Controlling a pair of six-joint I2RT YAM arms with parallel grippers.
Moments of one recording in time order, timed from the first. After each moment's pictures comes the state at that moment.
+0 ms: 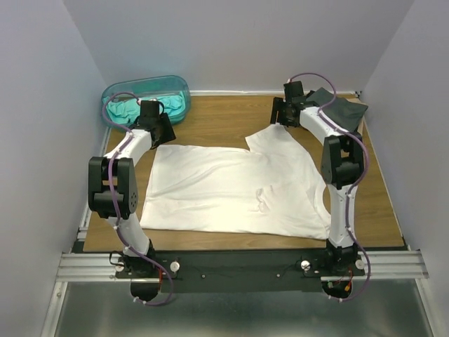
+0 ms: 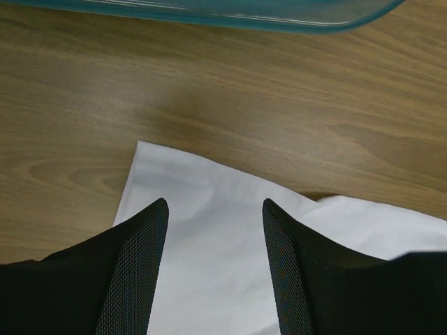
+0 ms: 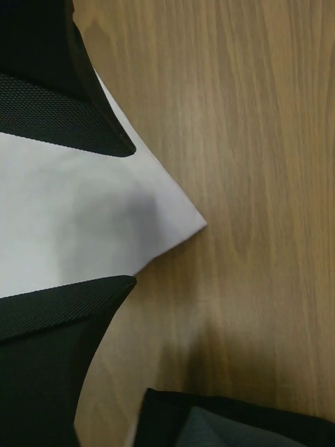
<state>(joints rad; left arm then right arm) -0.05 1.79 1.28 -0.30 -0.03 -0.37 0.24 2.23 1.85 -0.45 0.07 0.29</state>
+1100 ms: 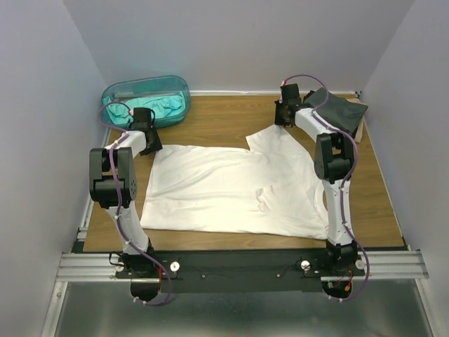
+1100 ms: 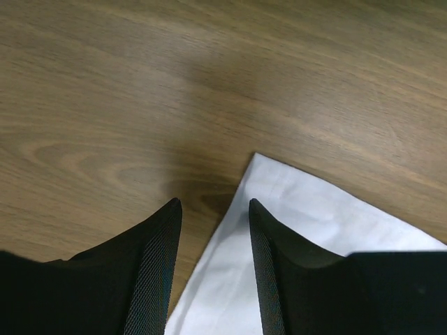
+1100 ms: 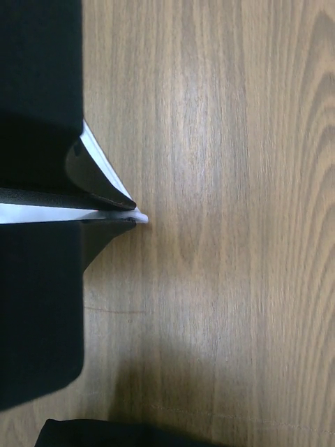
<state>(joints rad) 0.04 1.92 1.27 -0.31 -0.12 -0.30 0.22 2.43 2.00 -0.39 0.06 0.19</state>
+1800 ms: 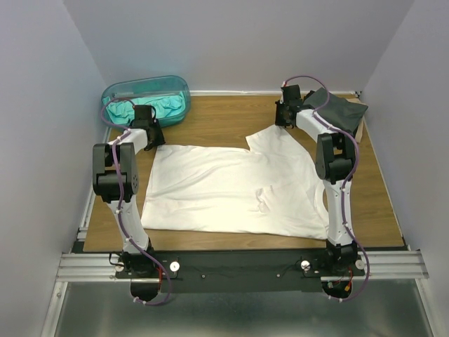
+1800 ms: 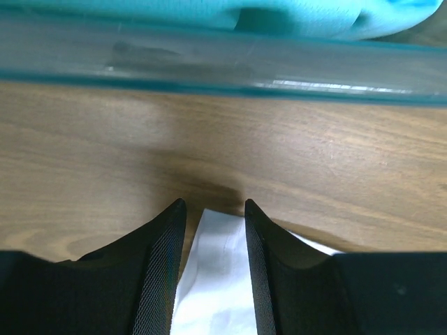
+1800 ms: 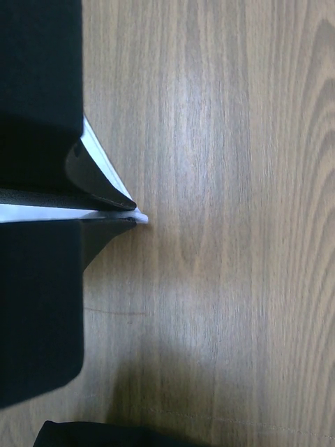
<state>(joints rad) 0.05 2.00 1.33 -0.20 -0.01 -0.27 0.21 2.41 1.95 -0.35 0.03 0.19</state>
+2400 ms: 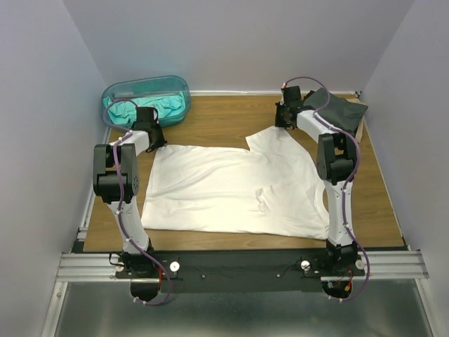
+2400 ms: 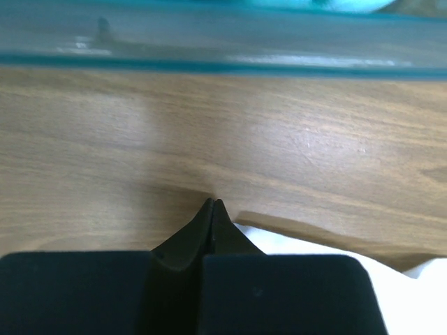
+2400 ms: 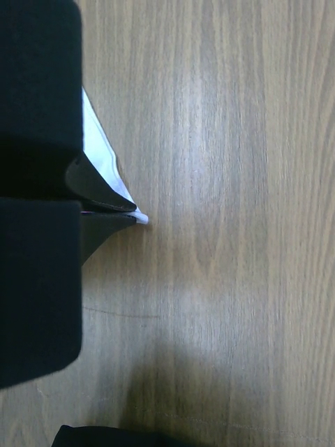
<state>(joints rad) 0.03 2.00 1.30 -0.16 0.03 -0.27 0.21 2.38 1.91 -0.34 0.02 0.19</state>
